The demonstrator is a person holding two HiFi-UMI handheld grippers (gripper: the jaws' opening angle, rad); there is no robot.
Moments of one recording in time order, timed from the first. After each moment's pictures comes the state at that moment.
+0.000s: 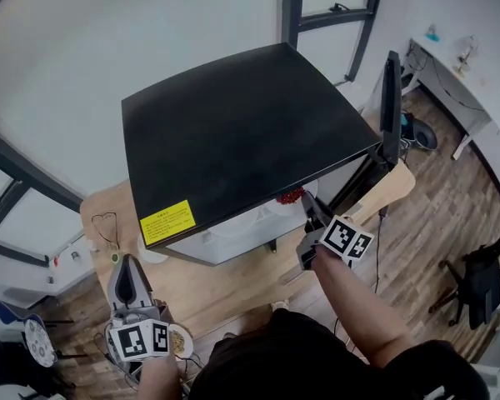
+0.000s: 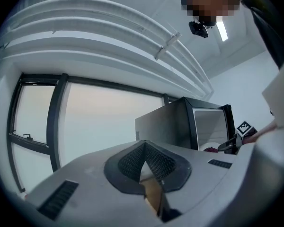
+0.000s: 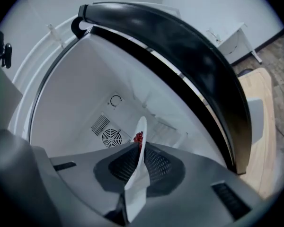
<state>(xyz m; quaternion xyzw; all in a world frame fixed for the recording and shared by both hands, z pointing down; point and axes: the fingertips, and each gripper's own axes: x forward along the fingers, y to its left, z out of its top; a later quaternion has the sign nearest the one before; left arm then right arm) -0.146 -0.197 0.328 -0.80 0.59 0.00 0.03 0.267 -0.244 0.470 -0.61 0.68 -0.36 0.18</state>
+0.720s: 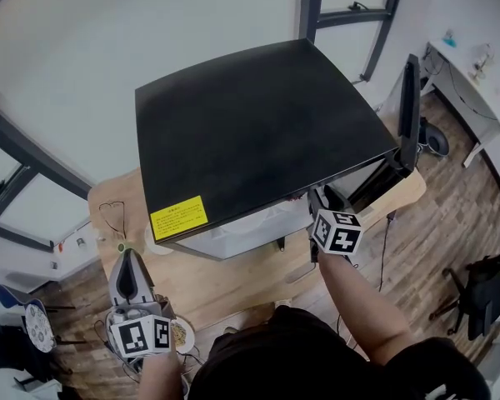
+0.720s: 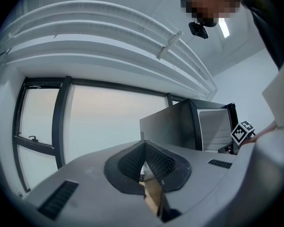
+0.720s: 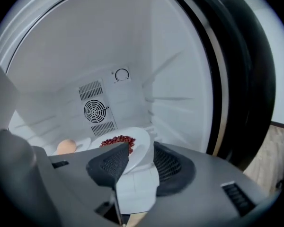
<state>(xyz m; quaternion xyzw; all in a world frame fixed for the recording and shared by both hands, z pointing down) -0.157 -0.195 0.326 -0.79 0.61 0.00 0.03 0.274 -0.263 0.491 -0.70 0.66 -0.24 -0.08</state>
